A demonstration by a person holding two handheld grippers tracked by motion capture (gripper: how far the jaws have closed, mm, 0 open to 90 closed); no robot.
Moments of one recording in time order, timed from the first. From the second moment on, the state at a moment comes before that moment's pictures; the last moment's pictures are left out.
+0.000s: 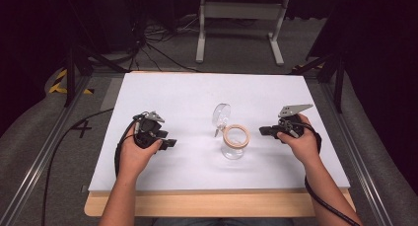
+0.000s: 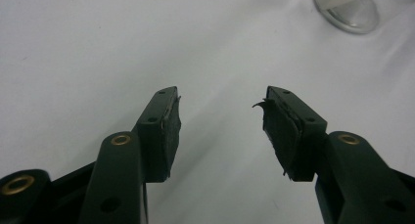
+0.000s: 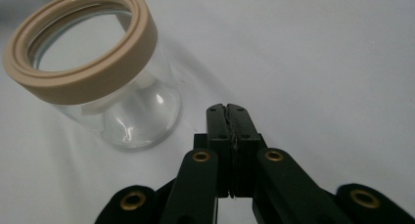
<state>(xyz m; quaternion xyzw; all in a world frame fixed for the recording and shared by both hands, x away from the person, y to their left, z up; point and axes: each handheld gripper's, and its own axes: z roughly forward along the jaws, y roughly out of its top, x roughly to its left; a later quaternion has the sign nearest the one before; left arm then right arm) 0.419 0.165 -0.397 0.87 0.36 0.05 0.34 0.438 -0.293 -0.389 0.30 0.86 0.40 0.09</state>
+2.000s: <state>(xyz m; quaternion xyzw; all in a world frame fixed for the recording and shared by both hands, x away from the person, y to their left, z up) 0.405 0.136 -0.361 0.87 0.31 0.03 0.39 0.428 -0.240 -0.423 0.24 0.90 0.37 0.04</state>
